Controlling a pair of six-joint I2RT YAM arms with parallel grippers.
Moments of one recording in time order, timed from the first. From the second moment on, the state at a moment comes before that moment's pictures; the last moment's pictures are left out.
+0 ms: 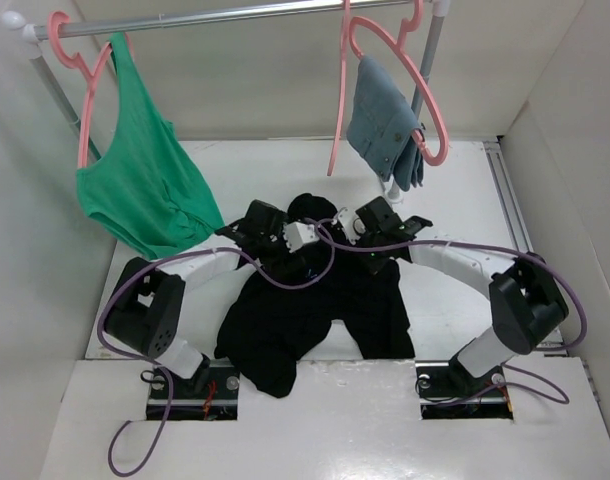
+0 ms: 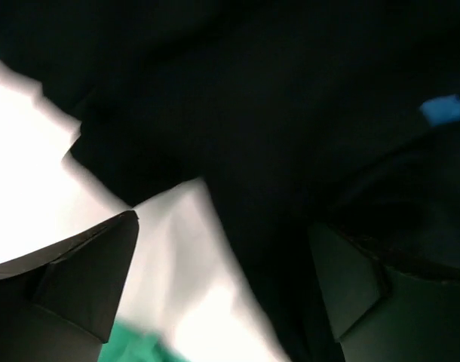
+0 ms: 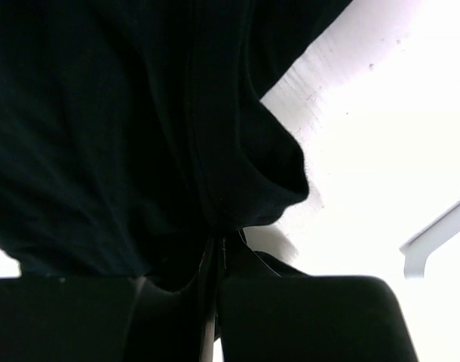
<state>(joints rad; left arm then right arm) -0.49 1.53 0.86 -0.26 0.20 0.68 0.63 1.58 1.05 -0.56 -0.09 -0.25</state>
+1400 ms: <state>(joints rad) -0.32 1.04 0.75 -0.58 0.43 0.92 0.70 1.55 1.04 -0.61 -0.15 -0.32</state>
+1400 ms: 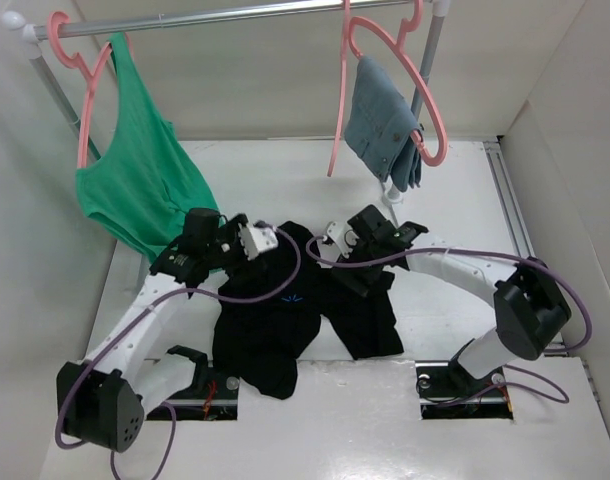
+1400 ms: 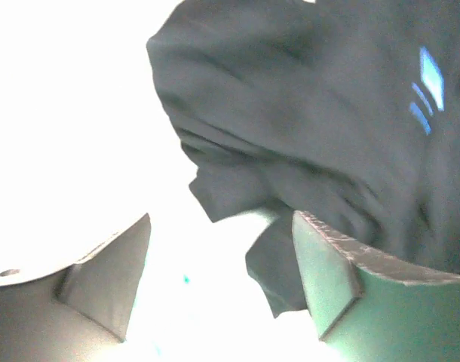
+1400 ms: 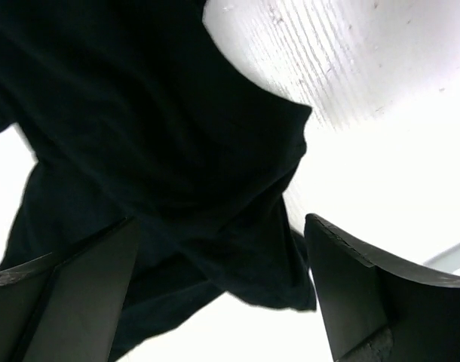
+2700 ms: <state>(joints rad) -0.39 0.98 0.57 0.03 0.28 0.25 1.01 1.59 2.29 -0.51 0.43 -0.27</state>
